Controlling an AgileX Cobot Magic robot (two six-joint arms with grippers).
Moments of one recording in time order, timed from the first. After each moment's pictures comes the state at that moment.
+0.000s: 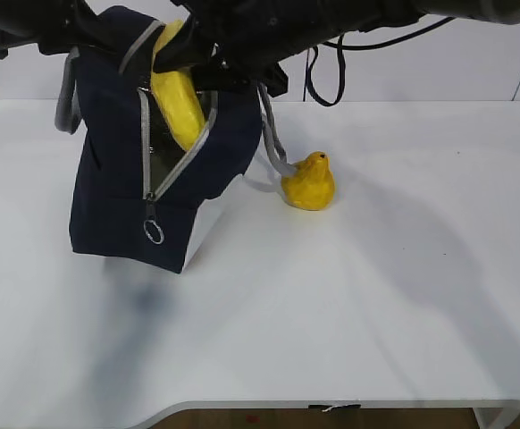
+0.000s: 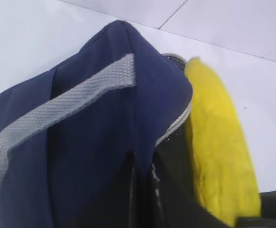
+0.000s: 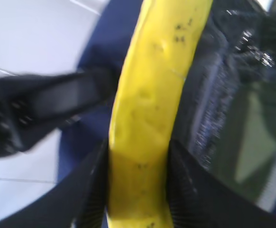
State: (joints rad) left arm -0.19 1.72 -1.47 -0.67 0.60 0.11; right arm 0.40 2.04 -1.82 1.02 0.77 -0.28
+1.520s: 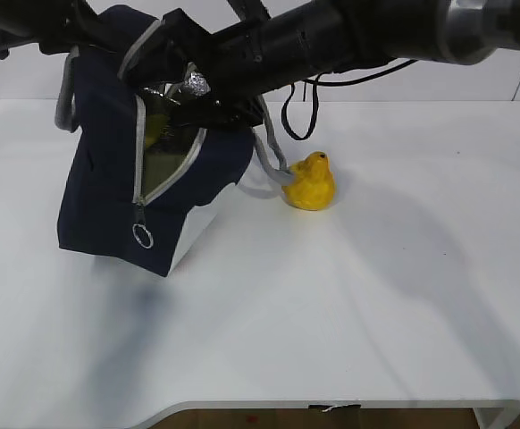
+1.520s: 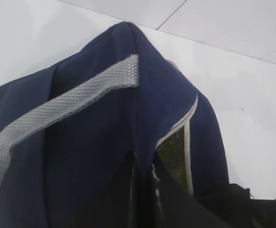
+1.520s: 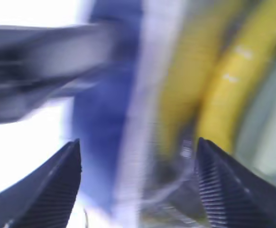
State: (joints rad) left arm -0.19 1.72 -1.47 -0.69 0.60 0.11; right arm 0.40 2.14 -1.83 1.22 0.83 -0.43
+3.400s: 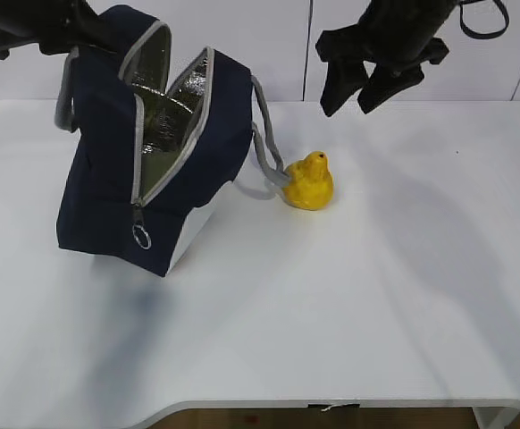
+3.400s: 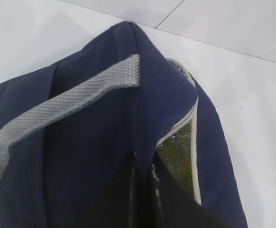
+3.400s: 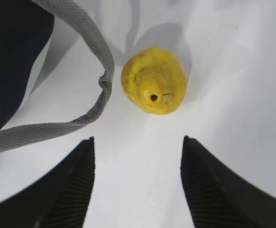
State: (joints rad) left arm -0.19 1.72 -1.47 -0.69 0.60 0.11; right arm 0.22 2.06 -2.04 0.25 1.24 -0.14
